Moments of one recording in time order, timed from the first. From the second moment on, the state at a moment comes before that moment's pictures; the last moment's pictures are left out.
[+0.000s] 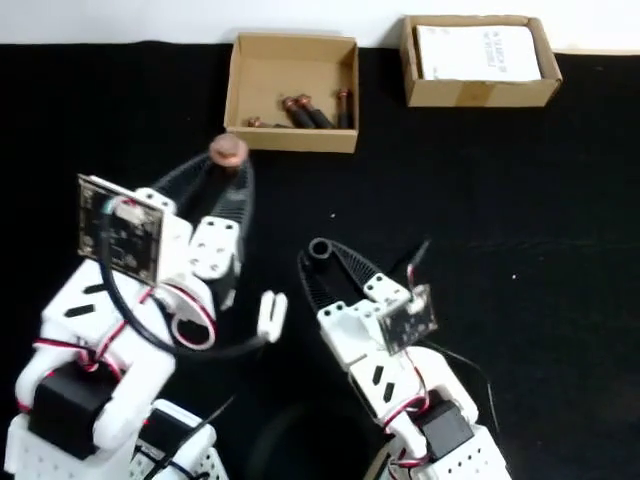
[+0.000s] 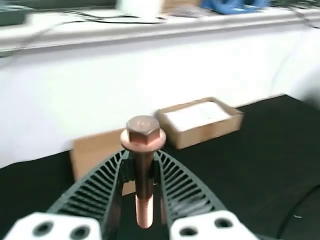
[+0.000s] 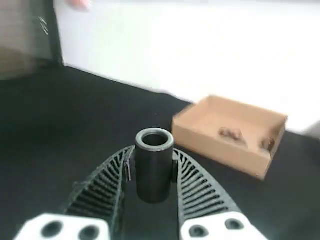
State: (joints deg) left arm 22.4 -66.9 30.1 54.2 1.8; right arm -38.4 -103.6 96.2 17.4 3.5
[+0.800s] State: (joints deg) left arm 33.8 -56.0 32.4 55.6 5.8; right arm -40.0 -103.7 96.2 19.6 -4.0
